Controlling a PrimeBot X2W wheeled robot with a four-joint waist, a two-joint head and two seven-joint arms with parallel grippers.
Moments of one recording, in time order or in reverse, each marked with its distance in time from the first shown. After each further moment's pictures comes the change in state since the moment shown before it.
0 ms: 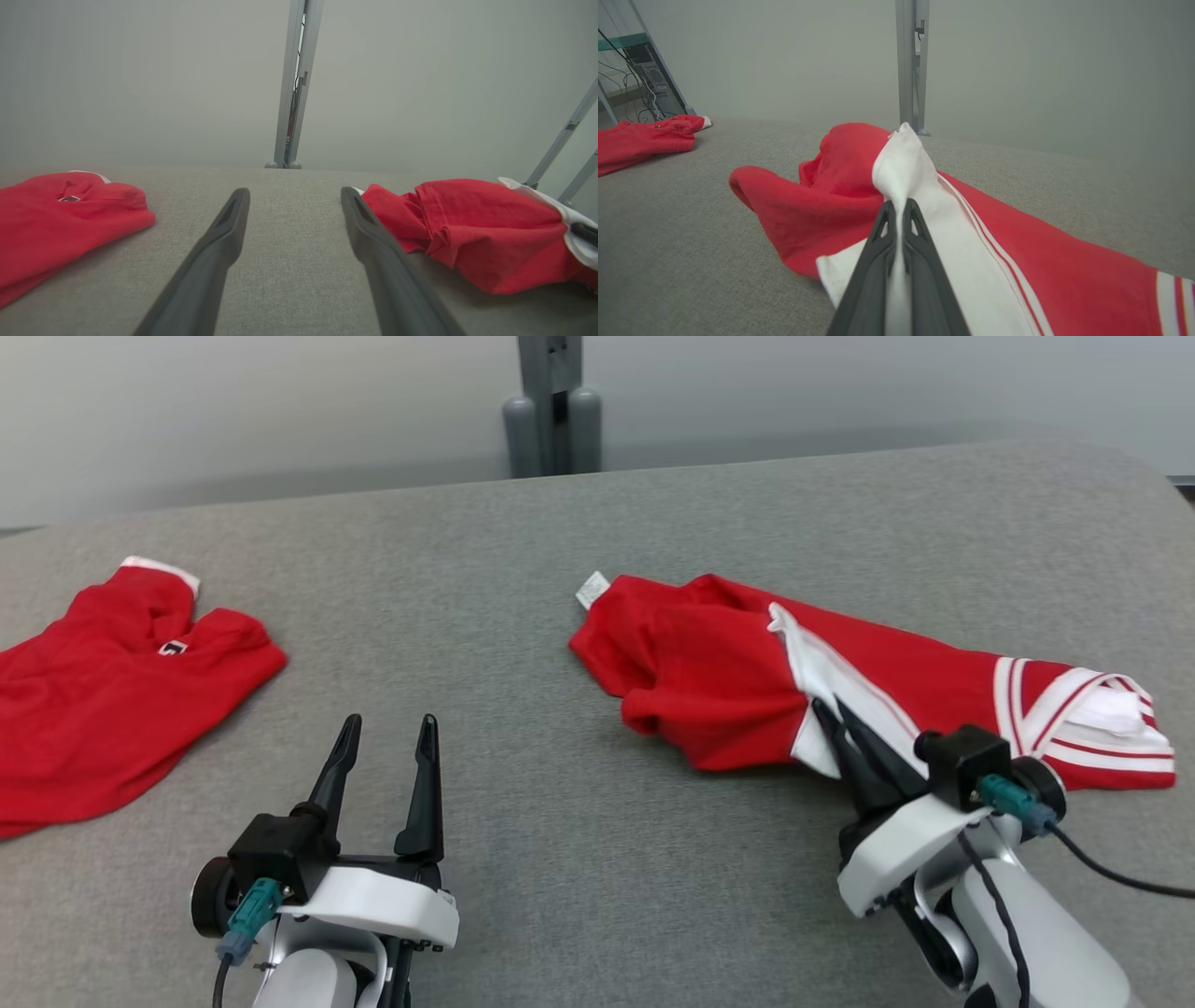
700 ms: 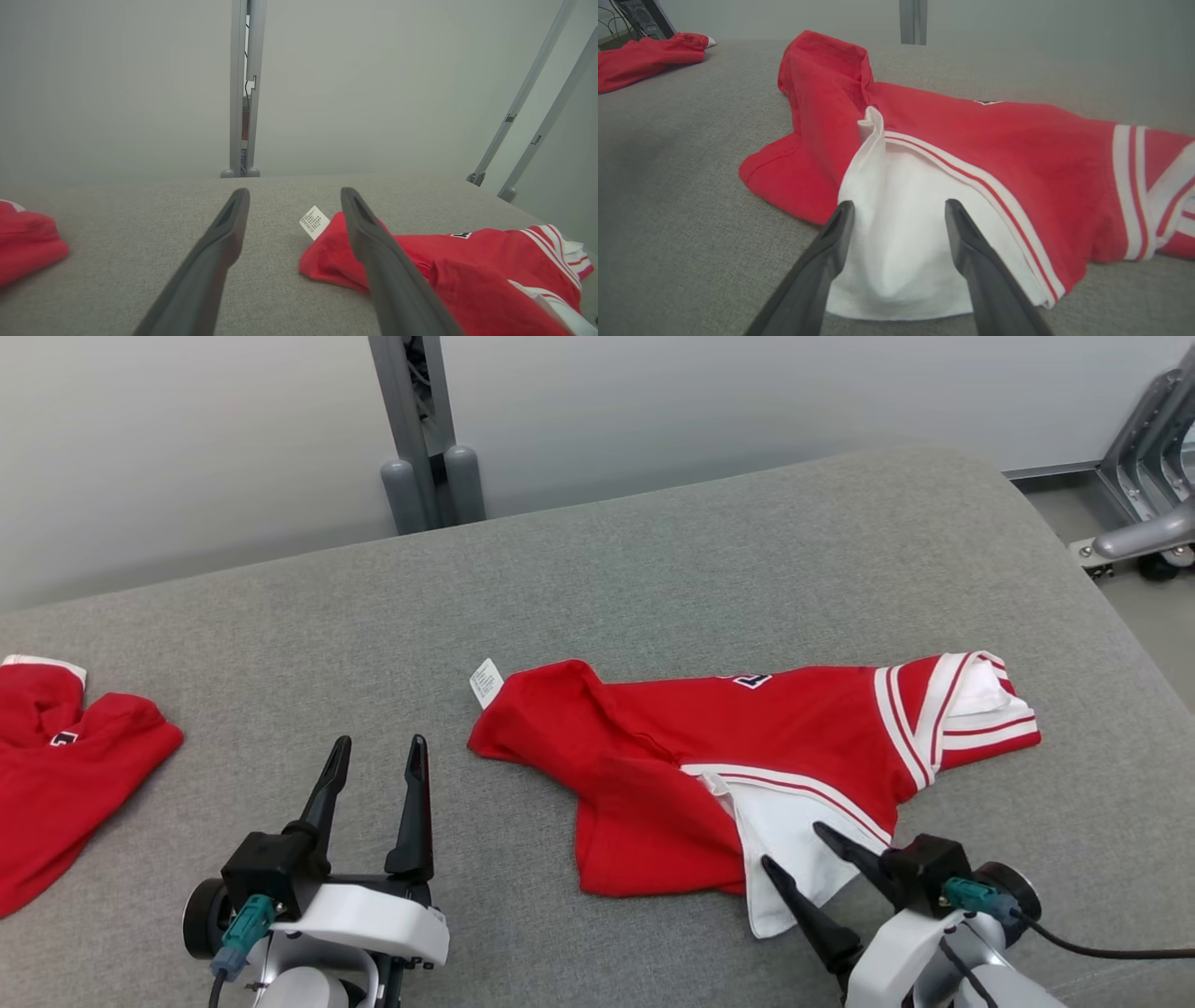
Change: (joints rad) left arm 0.029 0.000 0.024 0.012 0.008 -0.006 0.000; right arm 0.137 -0.131 0.272 -0.085 0.147 0.000 0.076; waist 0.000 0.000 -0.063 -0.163
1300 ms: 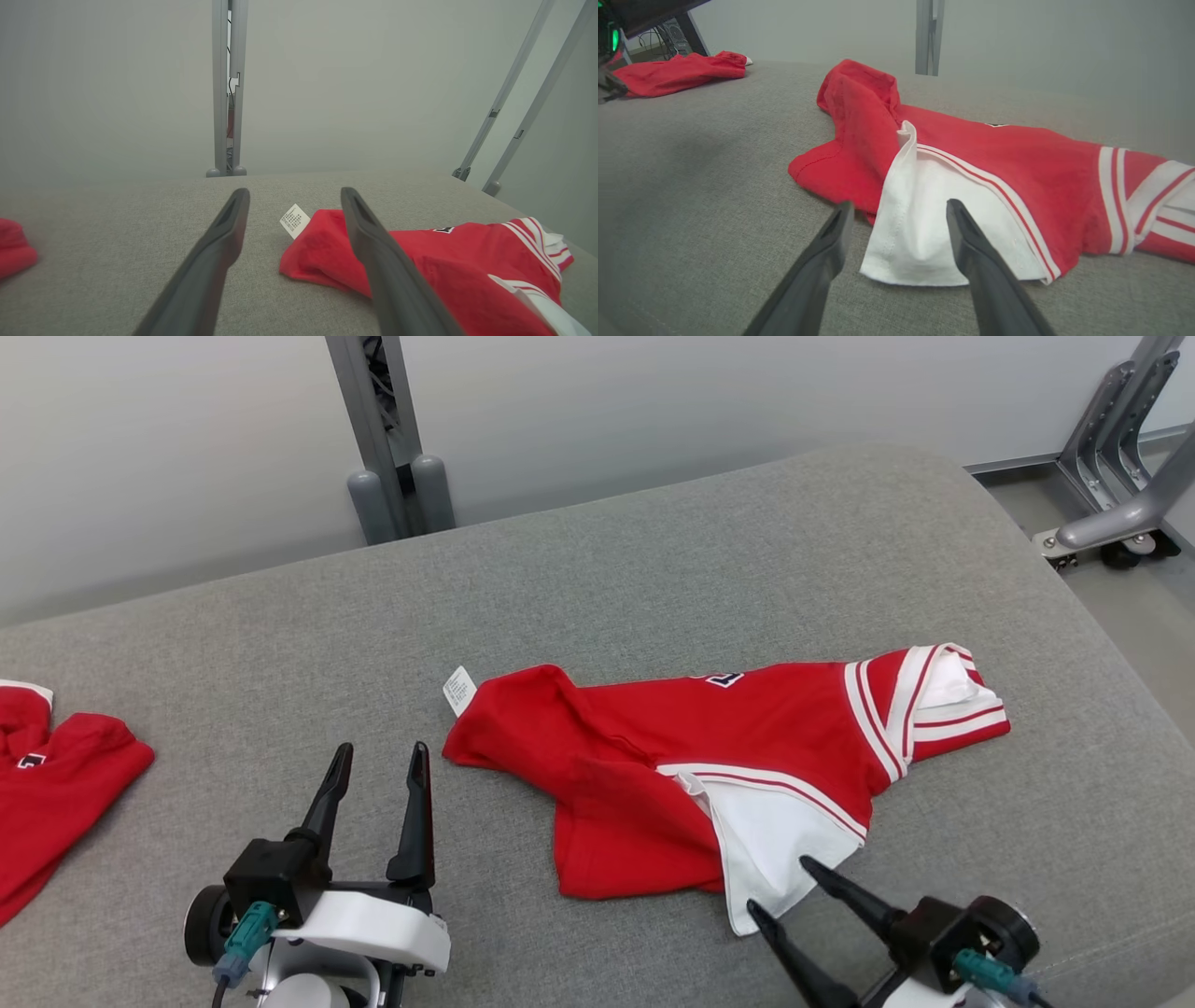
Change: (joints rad) left arm 0.014 0.000 0.000 -0.005 0.004 0.002 0.000; right arm 0.129 -0.039 -0.024 -0.180 -0.093 0.000 -0.072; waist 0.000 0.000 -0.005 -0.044
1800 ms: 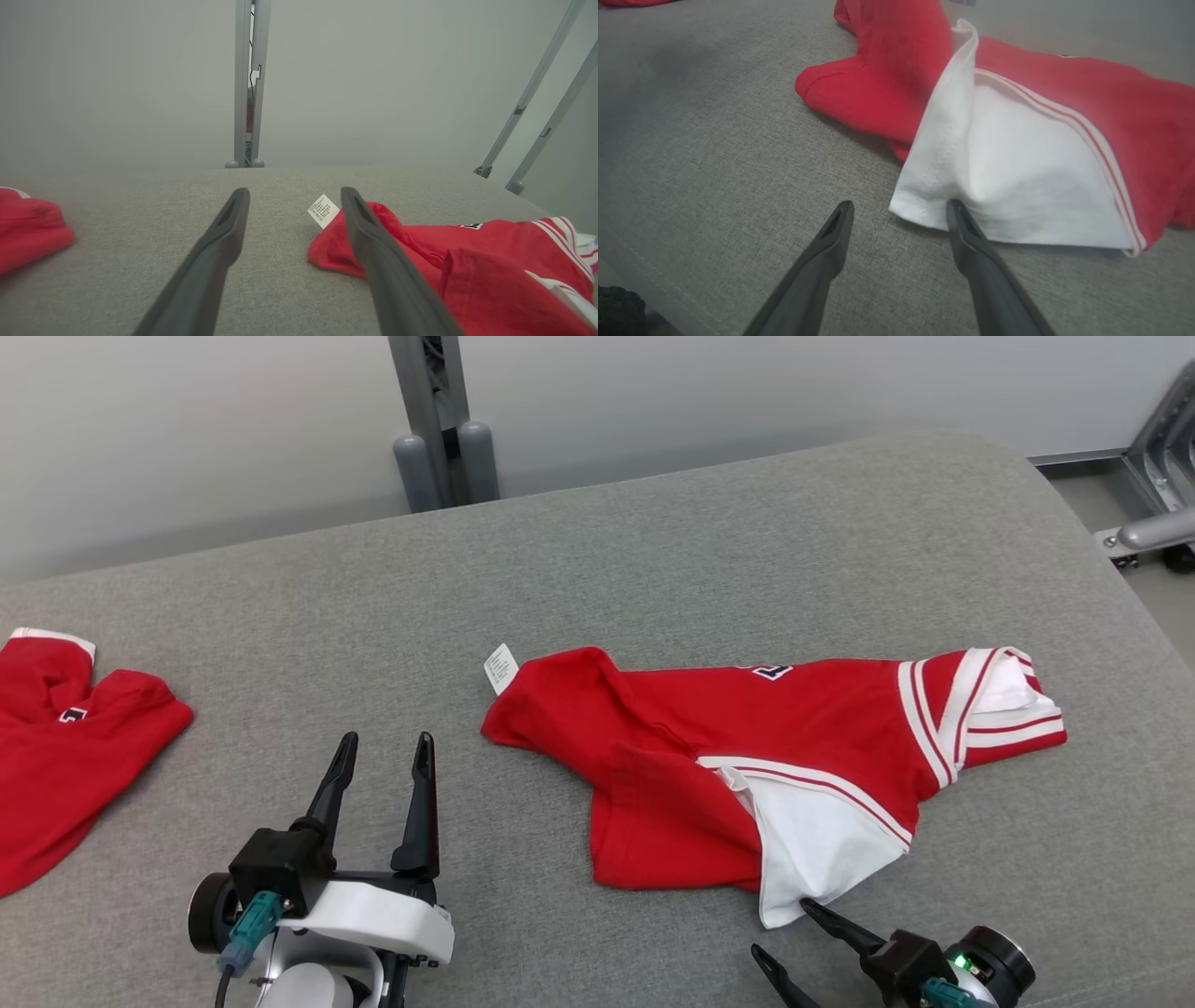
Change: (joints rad) left arm -0.020 0.001 -0.007 0.007 0.005 -0.004 0.000; right arm 0.004 0.024 0.032 0.127 -0.093 0.000 -0.002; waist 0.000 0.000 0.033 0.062
